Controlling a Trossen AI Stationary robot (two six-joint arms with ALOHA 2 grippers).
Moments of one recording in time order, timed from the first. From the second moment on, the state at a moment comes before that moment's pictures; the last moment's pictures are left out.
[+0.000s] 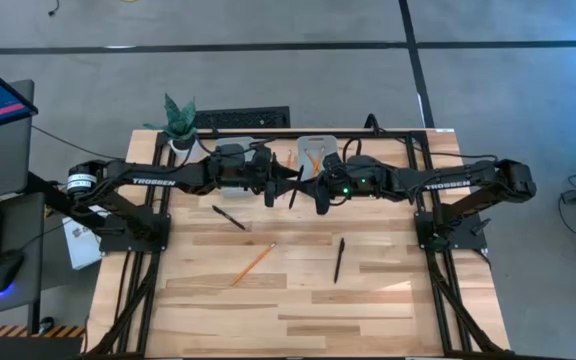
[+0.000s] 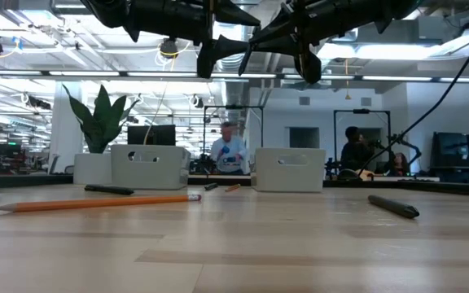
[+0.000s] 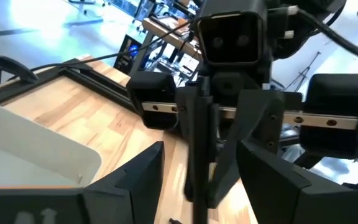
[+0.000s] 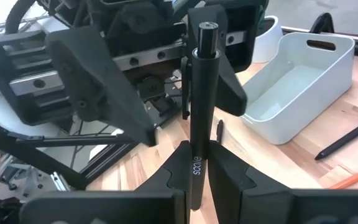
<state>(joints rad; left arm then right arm) 0.22 1.46 0.93 0.42 0.17 -0.48 -0.09 1.36 0.87 0.21 0.00 0.59</state>
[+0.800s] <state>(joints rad) 0.22 1.46 0.93 0.42 0.18 -0.45 -0.07 1.36 0.87 0.22 -0.01 0.58</state>
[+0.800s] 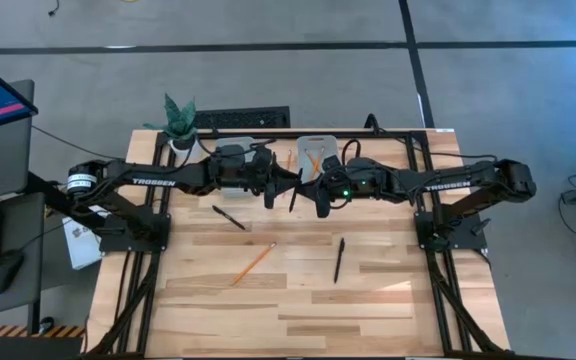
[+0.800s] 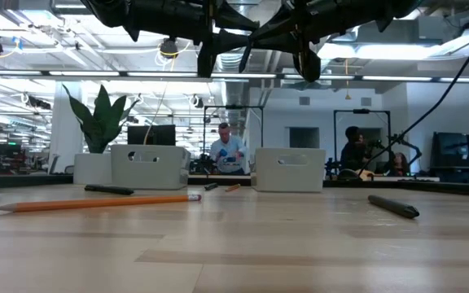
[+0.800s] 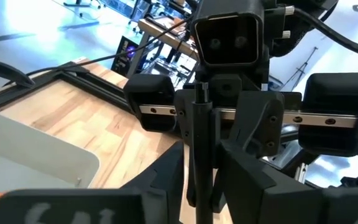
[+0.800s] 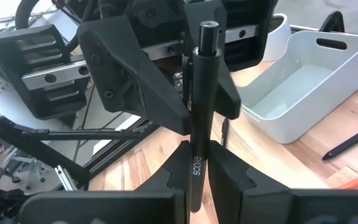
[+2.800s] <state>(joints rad) 0.29 1.41 0.93 0.29 0.18 -0.44 -0.11 1.36 0.87 -0.02 0.00 0.58</state>
